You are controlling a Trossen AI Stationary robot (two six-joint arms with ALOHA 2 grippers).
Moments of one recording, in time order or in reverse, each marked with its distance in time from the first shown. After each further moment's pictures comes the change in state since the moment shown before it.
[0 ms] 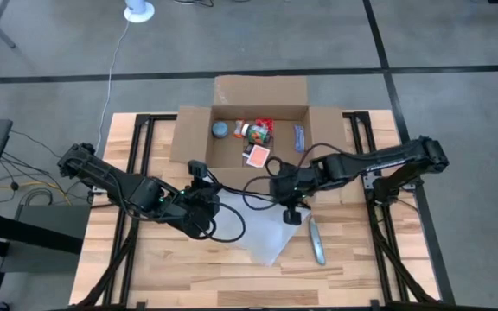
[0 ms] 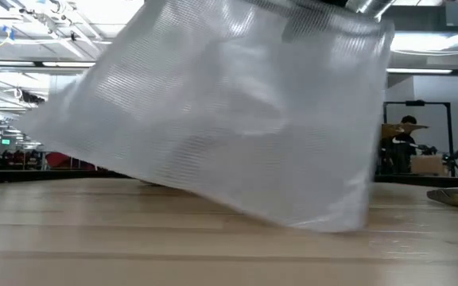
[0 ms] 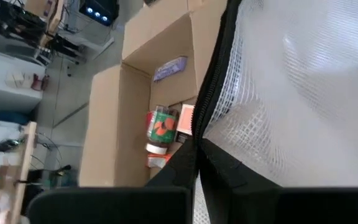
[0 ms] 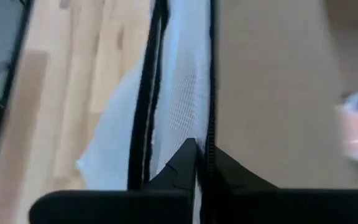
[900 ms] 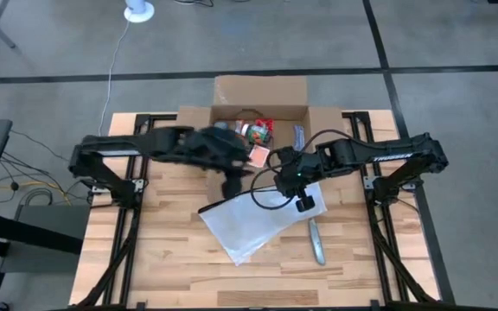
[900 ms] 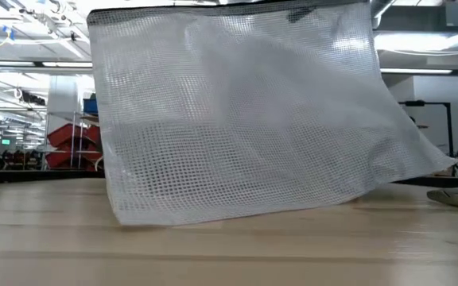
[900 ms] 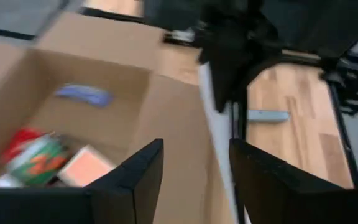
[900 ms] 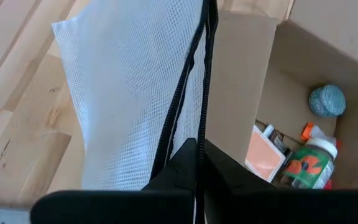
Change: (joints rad) left arm 0.441 0.117 0.185 0.292 0.734 -0.155; right arm -0.046 0.003 0.140 -0.183 0.048 -0.420
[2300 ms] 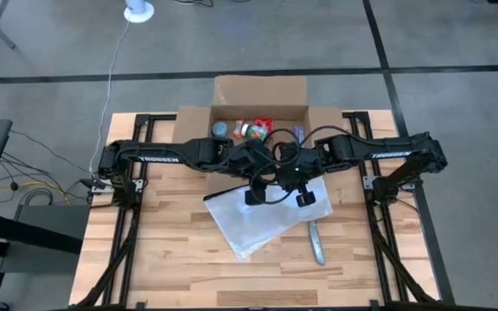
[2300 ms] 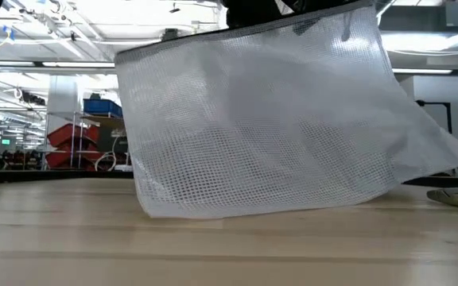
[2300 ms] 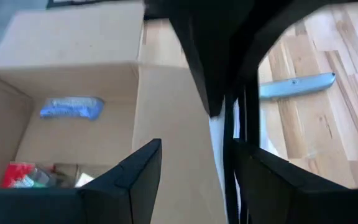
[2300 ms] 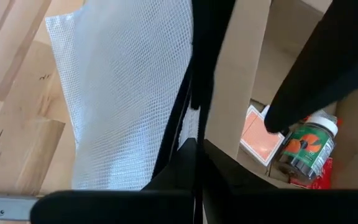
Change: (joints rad) left arm 0.010 0.222 0.084 0.060 -0.018 0.206; right arm -0.037 -0.001 -0.001 -0.041 0.000 0.014
